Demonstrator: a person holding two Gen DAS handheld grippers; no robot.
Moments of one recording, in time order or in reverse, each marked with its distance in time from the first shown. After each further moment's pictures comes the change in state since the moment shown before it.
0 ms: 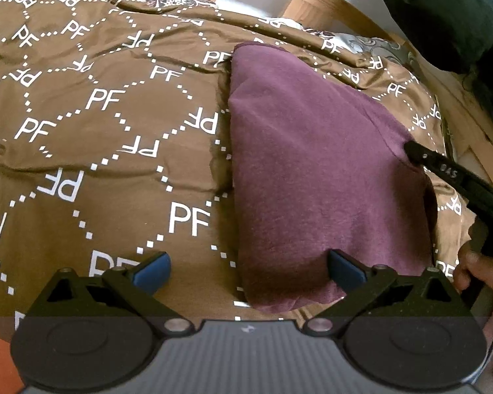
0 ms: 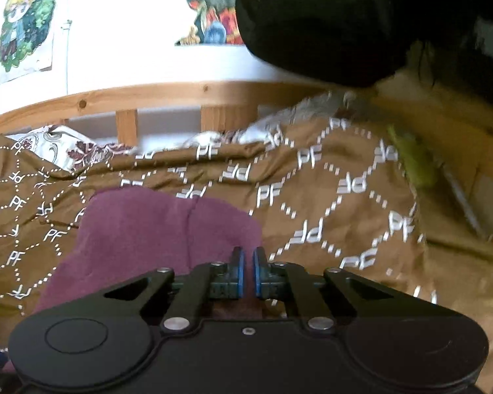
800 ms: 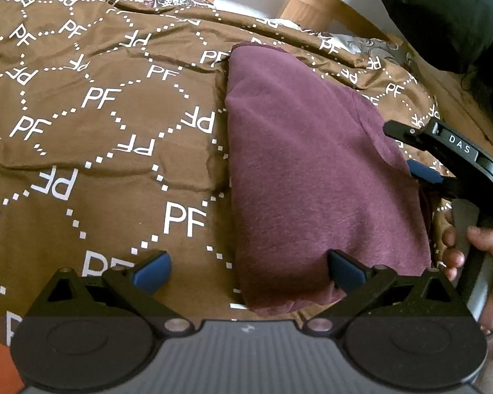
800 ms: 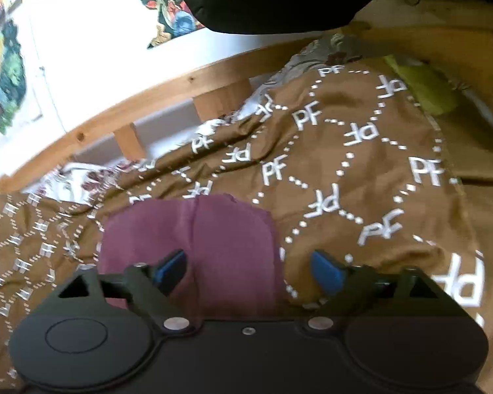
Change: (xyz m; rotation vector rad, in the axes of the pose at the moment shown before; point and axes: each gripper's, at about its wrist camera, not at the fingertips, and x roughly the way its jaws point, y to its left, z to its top) left arm 0.003 0.000 -0.002 -0.004 -0.017 -0.010; right arm 0.035 -0.044 0.003 0.298 0.118 0.211
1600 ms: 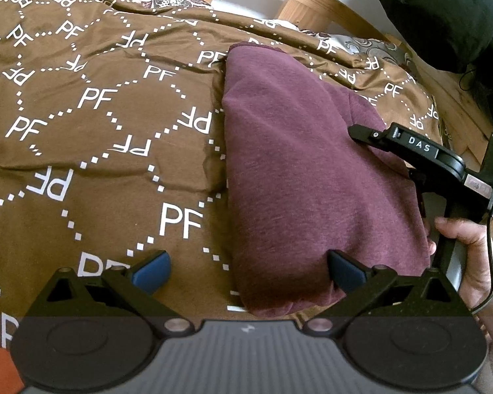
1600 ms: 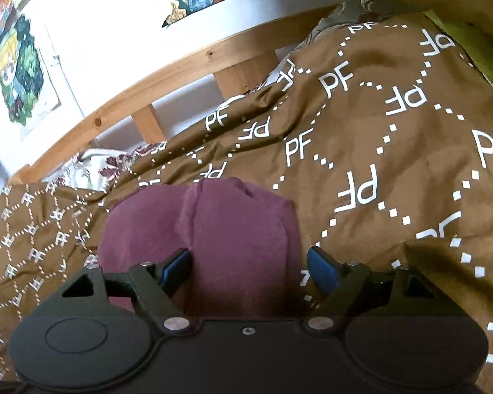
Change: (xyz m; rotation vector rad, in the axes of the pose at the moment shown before) left arm 0.002 -0.001 0.000 0.005 -0.007 0.000; right arm 0.048 -0.016 -0.002 -0.016 0.067 0.123
